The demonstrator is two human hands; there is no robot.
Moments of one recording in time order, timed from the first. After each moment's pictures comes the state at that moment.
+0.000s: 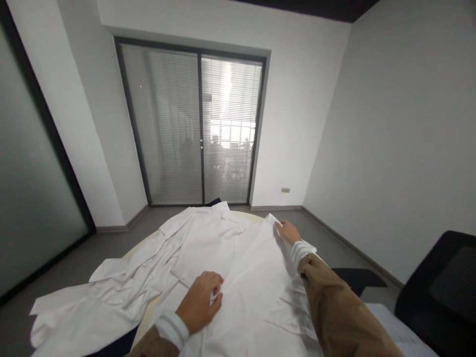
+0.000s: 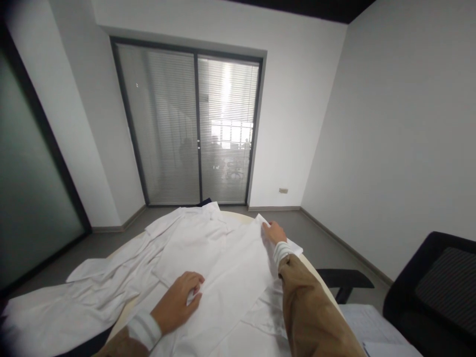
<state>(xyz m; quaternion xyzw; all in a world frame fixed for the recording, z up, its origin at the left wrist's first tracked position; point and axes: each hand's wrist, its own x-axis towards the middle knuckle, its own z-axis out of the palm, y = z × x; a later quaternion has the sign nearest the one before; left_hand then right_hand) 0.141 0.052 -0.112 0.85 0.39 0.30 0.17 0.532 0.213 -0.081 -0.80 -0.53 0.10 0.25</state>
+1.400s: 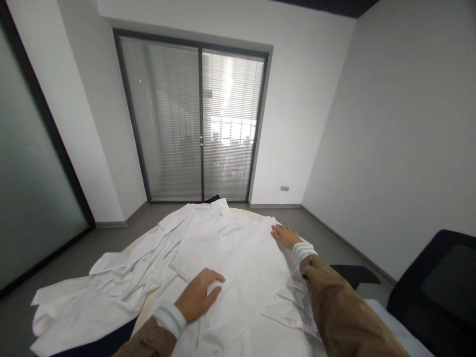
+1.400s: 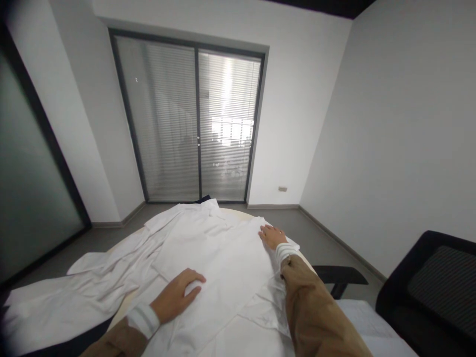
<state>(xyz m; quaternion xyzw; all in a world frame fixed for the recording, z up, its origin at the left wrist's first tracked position) 0.138 0.059 -0.124 0.85 0.38 0.30 0.23 0.532 0.183 -0.083 -0.74 -0.67 0.00 0.09</state>
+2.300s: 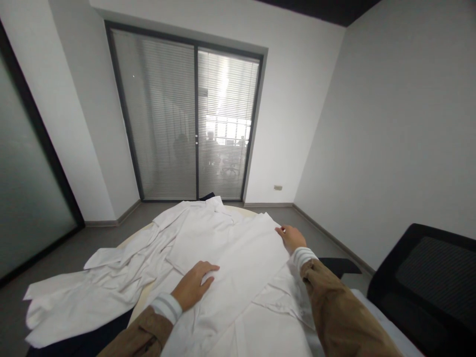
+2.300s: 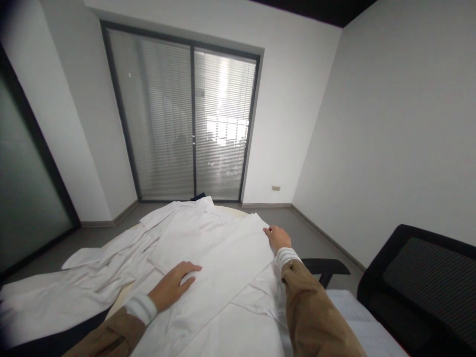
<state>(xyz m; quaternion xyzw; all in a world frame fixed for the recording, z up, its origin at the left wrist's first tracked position) 0.136 0.062 -0.134 0.85 0.37 0.30 0.23 0.553 0.137 -0.077 -0.81 -0.57 -0.01 0.13</state>
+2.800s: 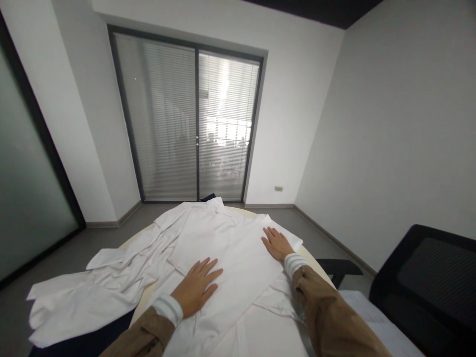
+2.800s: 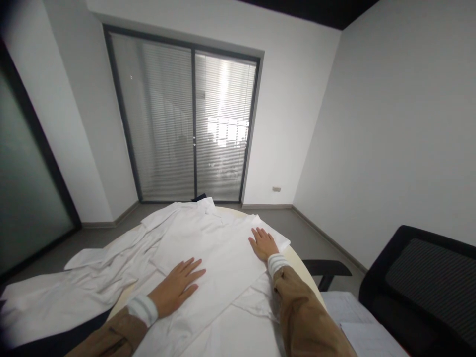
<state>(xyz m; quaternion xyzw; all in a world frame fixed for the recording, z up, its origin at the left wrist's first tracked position) 0.128 0.059 -0.138 0.91 0.35 0.18 0.10 0.506 0.133 -0.109 -0.71 -0.70 -0.01 0.06</state>
